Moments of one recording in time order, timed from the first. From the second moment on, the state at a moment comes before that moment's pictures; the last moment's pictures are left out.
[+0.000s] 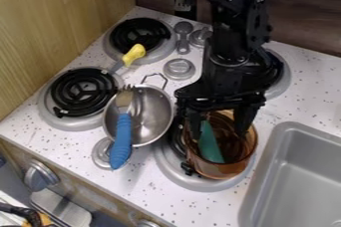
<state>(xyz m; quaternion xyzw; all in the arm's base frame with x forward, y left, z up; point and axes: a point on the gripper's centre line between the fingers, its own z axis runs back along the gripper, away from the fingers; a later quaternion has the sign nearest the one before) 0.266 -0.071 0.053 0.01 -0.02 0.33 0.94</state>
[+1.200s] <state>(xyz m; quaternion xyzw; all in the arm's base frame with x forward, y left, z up) 0.262 -0.072 0.022 -0.03 -0.04 0.35 0.94</state>
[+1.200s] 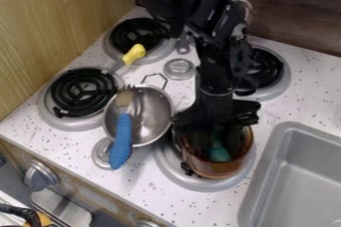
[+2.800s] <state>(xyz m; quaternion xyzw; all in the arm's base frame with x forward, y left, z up) 0.317 -0.044 0.110 0.00 -0.11 0.39 0.91</state>
